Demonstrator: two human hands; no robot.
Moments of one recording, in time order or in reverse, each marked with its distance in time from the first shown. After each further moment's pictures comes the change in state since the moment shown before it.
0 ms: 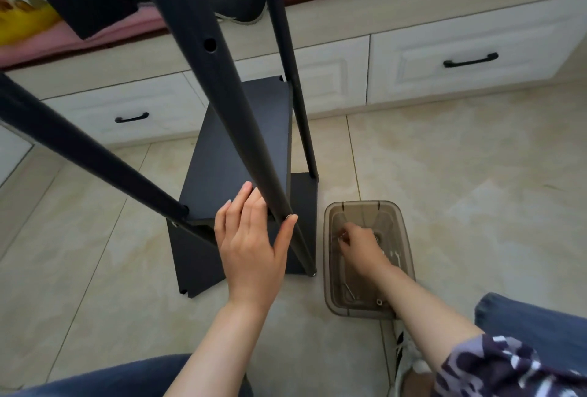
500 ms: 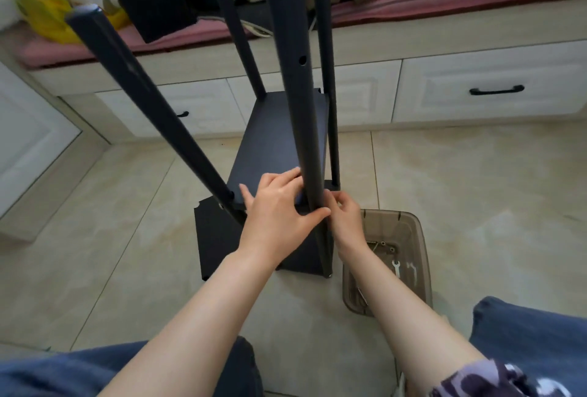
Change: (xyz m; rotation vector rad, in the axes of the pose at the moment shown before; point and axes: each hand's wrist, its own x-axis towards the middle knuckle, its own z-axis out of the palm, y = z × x) left_hand 0.047 0.009 -0.059 -0.067 -0.431 -0.160; right_hand -0.024 -0.134 -0.013 0.918 0.181 0.009
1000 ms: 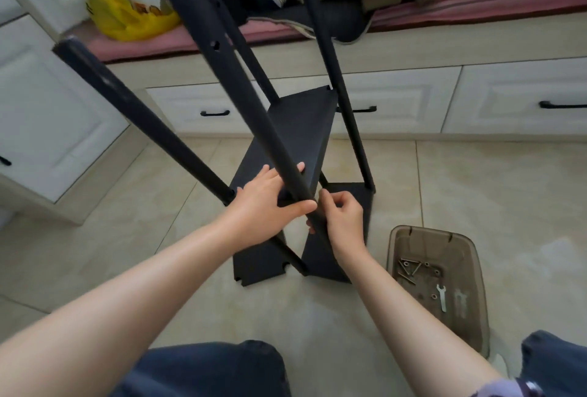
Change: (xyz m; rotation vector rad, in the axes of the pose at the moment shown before) left_hand 0.024 -0.065 -0.070 -0.037 -0.275 -0.191; right_hand -0.007 -0.020 0.078 0.045 -0.118 0.024
